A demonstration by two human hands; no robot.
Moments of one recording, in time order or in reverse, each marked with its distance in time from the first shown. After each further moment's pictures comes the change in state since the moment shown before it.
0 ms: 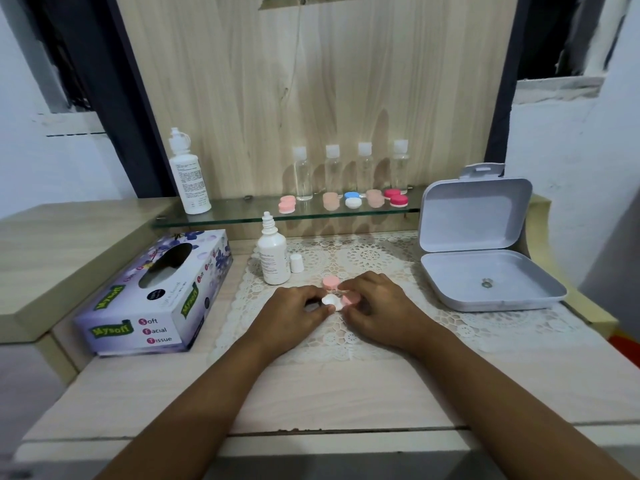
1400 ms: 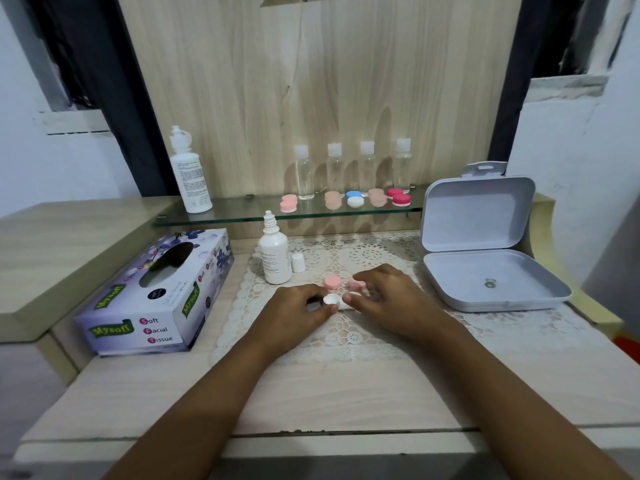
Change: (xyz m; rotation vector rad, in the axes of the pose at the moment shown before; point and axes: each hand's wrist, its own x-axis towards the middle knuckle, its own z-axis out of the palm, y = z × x) left_hand -0.001 0.001 -0.001 -0.016 0.004 -0.007; right_hand 0.005 0.003 -0.016 -0.023 0.015 0.067
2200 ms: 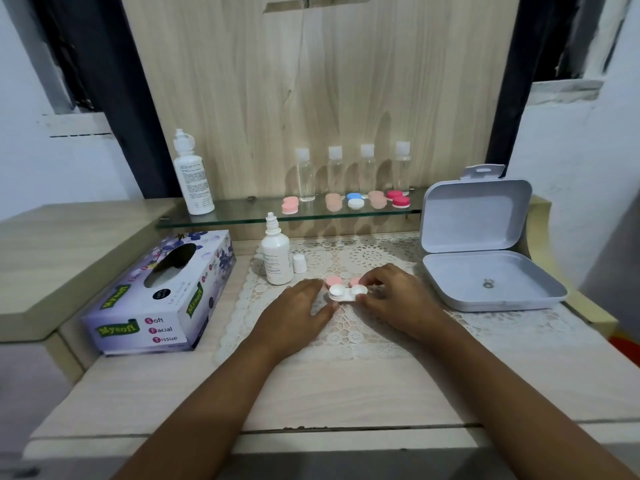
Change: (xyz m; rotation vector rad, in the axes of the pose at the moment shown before) left_hand -0.001 0.002 0.002 0.212 -0.037 0.024; right_hand 0.001 0.000 -0.004 0.044 0.022 0.054
